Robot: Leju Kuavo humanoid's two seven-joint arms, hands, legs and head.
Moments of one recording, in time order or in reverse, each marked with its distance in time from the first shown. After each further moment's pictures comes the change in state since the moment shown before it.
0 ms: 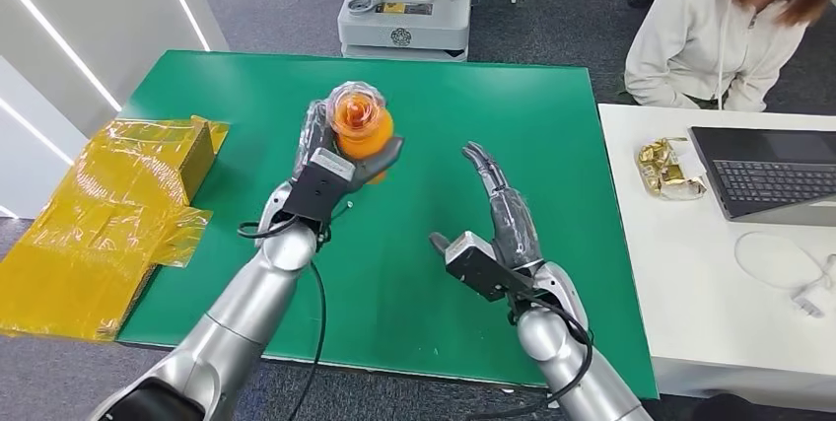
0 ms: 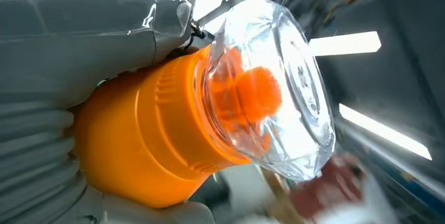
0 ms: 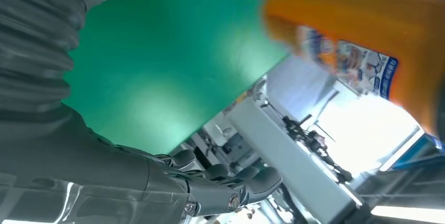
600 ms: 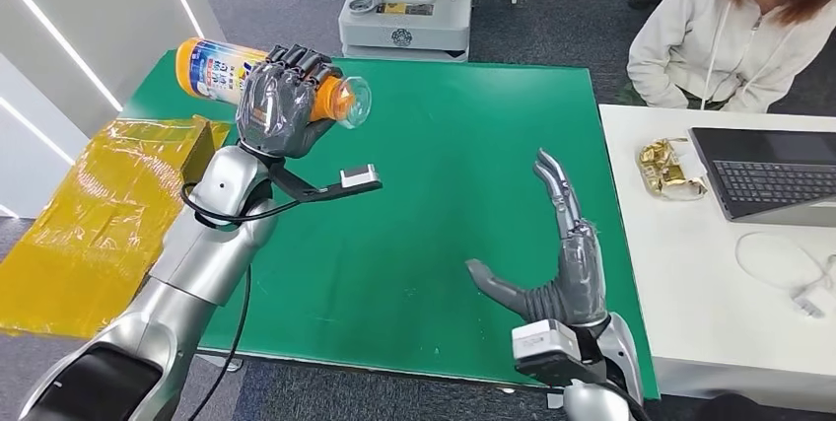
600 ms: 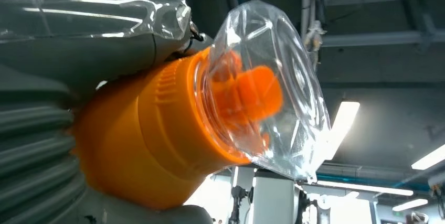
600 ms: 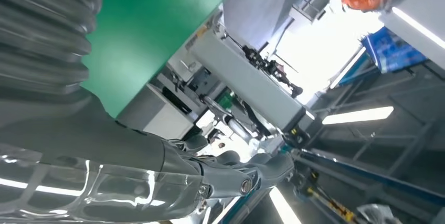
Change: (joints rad) left arm -0.097 0.171 0.007 0.032 -0.935 0.251 0.270; right arm 0.277 -0.104 -0.068 -0.532 0.033 -0.061 -0.042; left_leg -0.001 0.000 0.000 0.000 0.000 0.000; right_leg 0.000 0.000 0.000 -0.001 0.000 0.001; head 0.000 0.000
